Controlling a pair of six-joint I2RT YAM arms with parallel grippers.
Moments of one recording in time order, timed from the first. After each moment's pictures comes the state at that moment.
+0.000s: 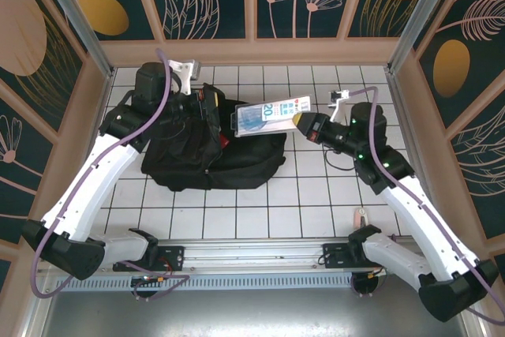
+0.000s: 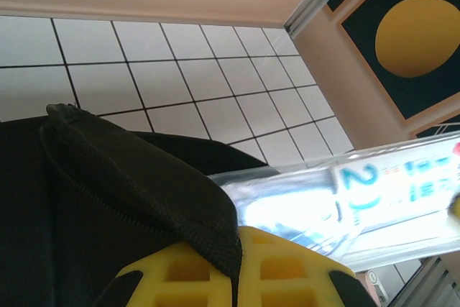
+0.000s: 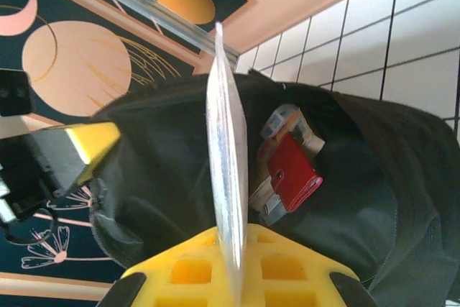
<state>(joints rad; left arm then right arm) -0.45 1.27 1.44 -0.67 0.31 -0.44 0.48 0.93 0.95 -0.31 -0.41 0.86</state>
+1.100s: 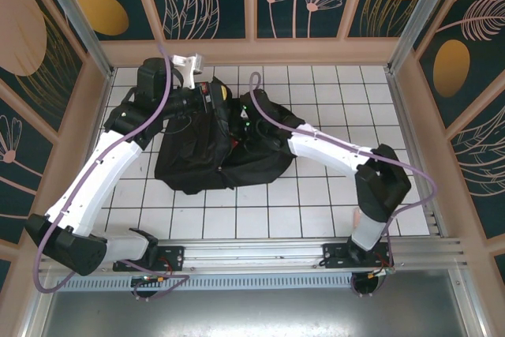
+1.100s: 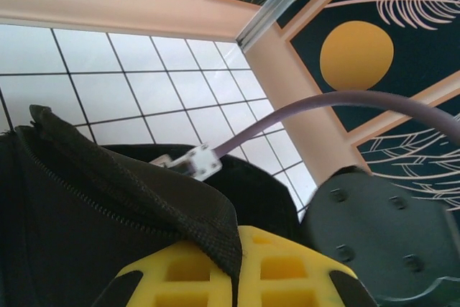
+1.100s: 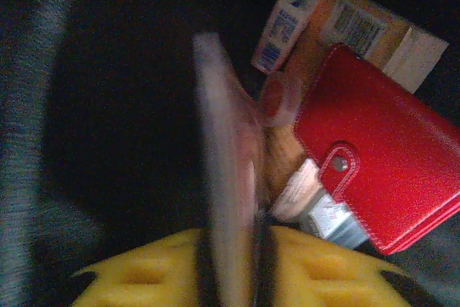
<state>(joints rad) -0.45 1.30 1.43 -0.53 0.43 -0.54 0.83 1.74 1.34 -0.19 -0.24 1.08</state>
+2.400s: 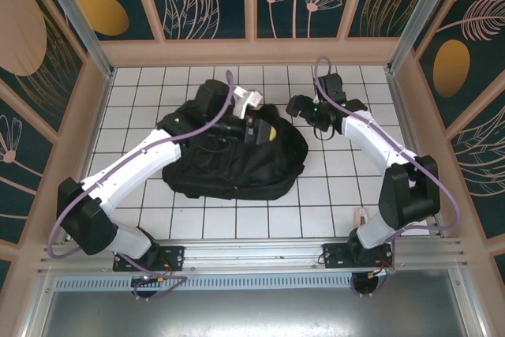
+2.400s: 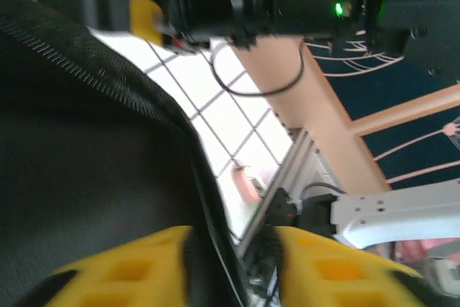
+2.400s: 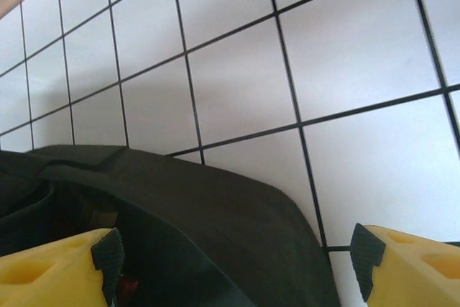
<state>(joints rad) -0.72 1.46 1.32 -0.42 0.64 -0.55 0.33 1.57 1.23 -0.52 -0.14 0.65</state>
